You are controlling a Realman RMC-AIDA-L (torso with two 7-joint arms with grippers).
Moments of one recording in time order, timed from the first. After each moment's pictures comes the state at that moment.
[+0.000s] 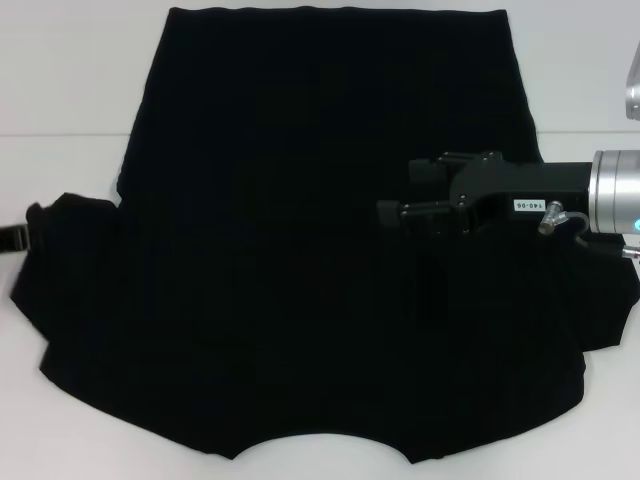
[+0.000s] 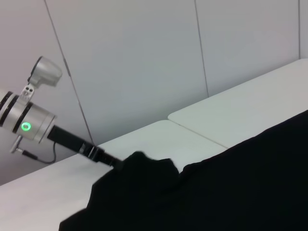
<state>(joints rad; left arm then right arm) -0.62 -2.07 0.41 0.86 2.62 1.03 -2.24 0.69 2.09 -0.84 -0.77 -1.96 -1.36 1.64</state>
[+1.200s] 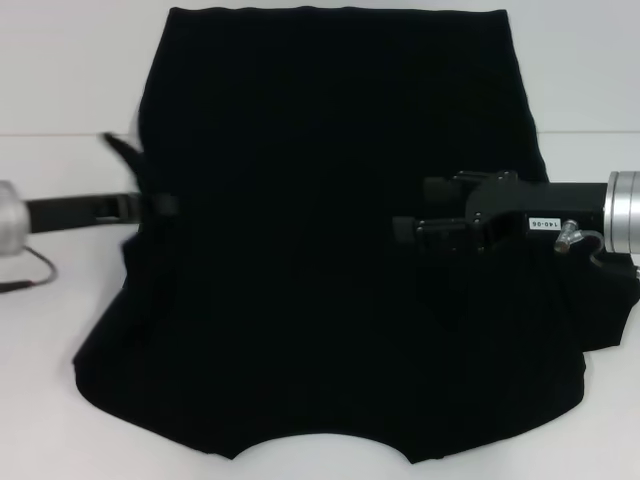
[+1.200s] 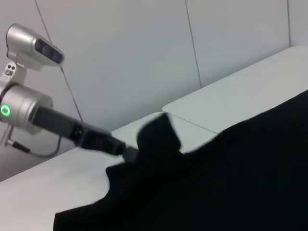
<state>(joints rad) -0.62 -2.11 0.50 0.88 2.28 1.35 -2.07 0.65 2.08 -0.84 -0.76 -1.97 -1.37 1.65</state>
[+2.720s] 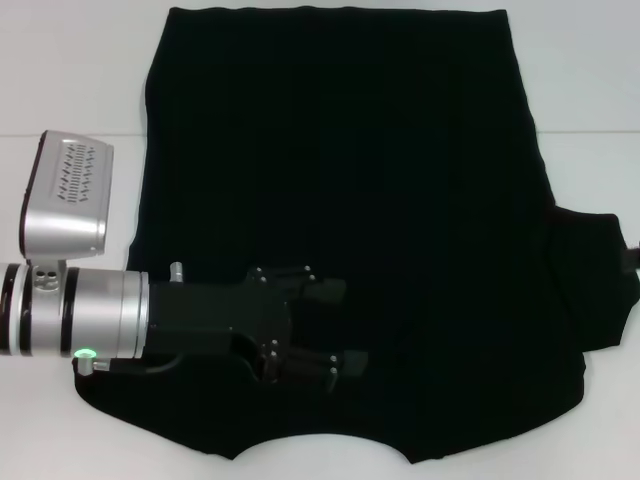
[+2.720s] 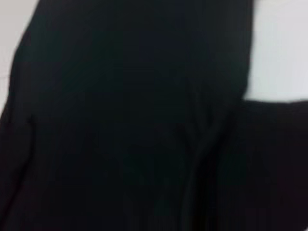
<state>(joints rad) -0.58 -2.16 0.76 0.74 2.04 1.66 -1.33 0.62 1.84 -0.62 -0.77 -2.43 -1.52 2.45</state>
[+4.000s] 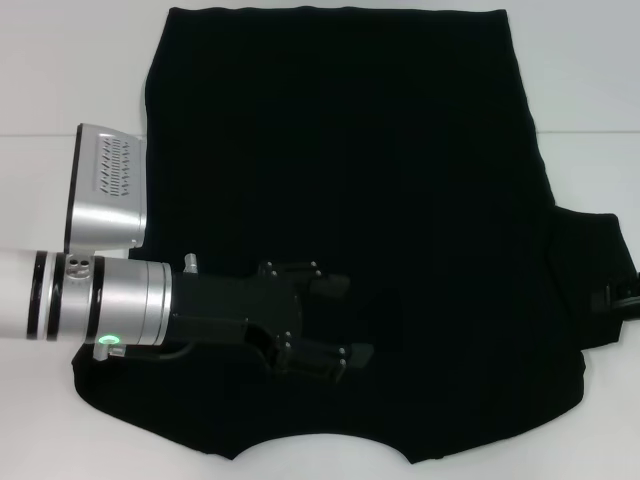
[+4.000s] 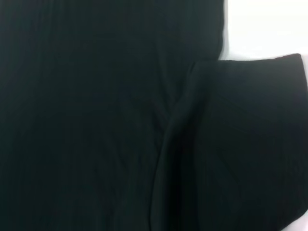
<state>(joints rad) -0.61 -2.16 0.83 0.72 2.05 1.56 -1.34 0.67 1.88 -0.66 -0.58 -2.52 -1.30 2.46</state>
